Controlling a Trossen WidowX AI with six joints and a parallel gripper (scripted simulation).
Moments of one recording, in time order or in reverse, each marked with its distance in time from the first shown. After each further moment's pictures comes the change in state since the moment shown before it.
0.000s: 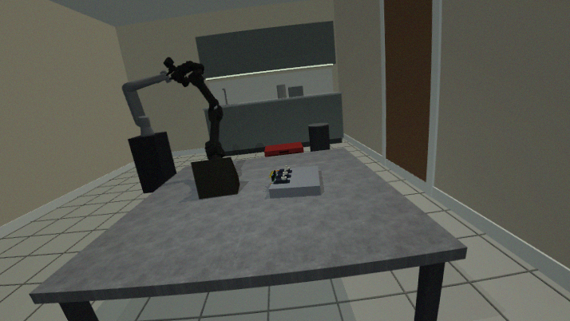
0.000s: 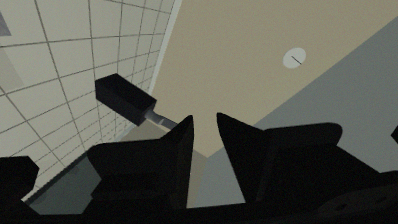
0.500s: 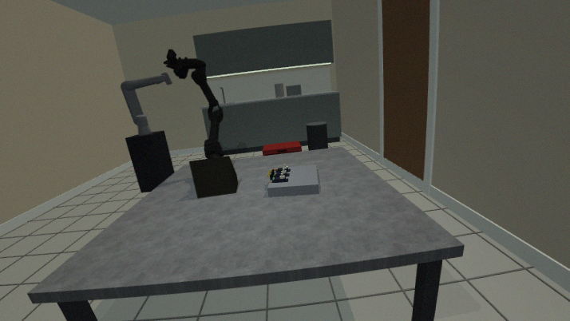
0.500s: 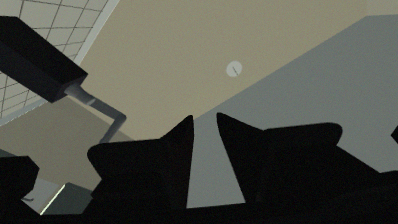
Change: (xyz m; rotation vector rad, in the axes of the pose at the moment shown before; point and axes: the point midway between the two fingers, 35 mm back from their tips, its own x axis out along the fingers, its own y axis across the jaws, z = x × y) arm -0.061 -0.051 0.006 -0.323 0.112 -0.340
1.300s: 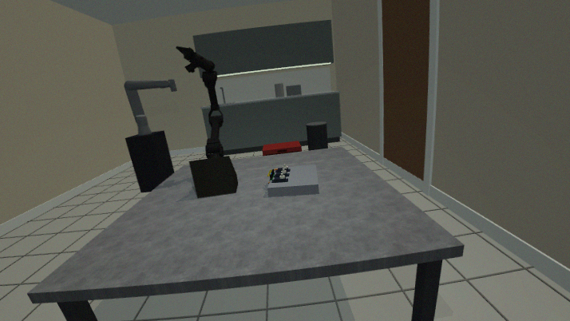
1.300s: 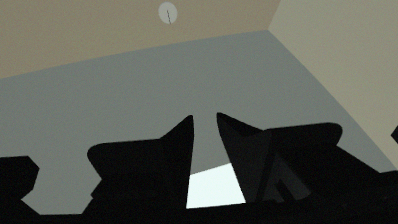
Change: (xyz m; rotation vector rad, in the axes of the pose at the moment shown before) arm -0.123 -0.084 -0.020 -0.470 0.420 -0.474
